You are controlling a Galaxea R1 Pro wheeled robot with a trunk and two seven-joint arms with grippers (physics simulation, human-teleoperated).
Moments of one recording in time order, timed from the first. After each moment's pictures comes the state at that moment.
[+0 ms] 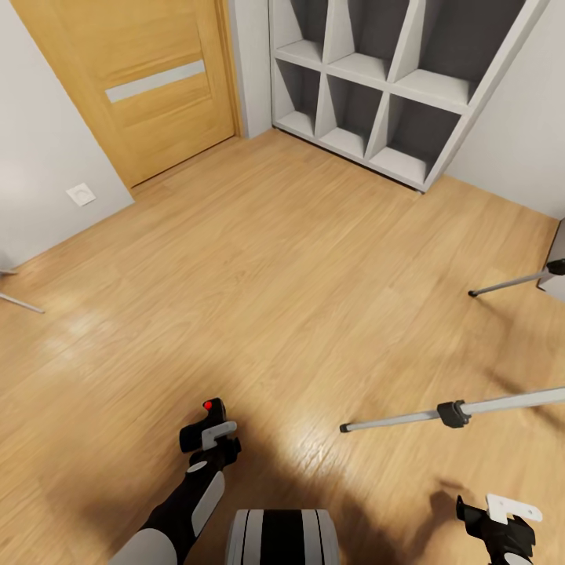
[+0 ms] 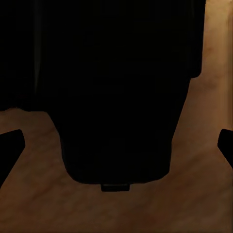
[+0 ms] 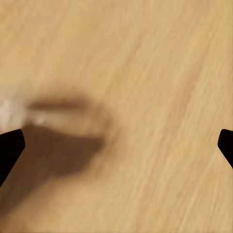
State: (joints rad) left arm -0.54 -0.16 -0.06 -0.54 0.28 0.07 0.30; right arm -0.23 -0.19 -0.28 -0.72 0.00 -0.04 -0.17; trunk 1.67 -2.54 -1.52
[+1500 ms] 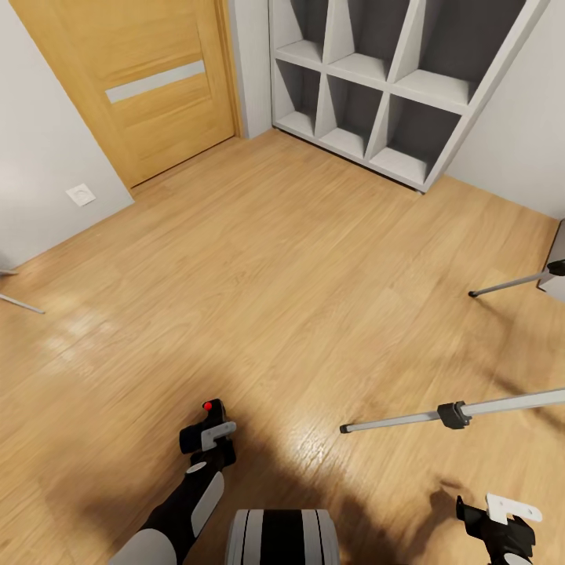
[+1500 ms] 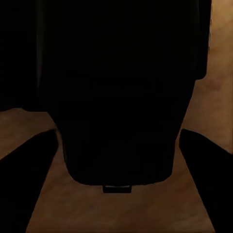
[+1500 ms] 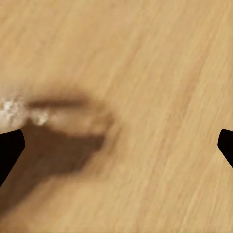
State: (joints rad) left arm -0.54 -0.15 -0.06 -0.53 0.29 0.07 0.30; right arm -0.23 -0.18 -0.28 -0.72 0.00 -0.04 -0.17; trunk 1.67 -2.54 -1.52
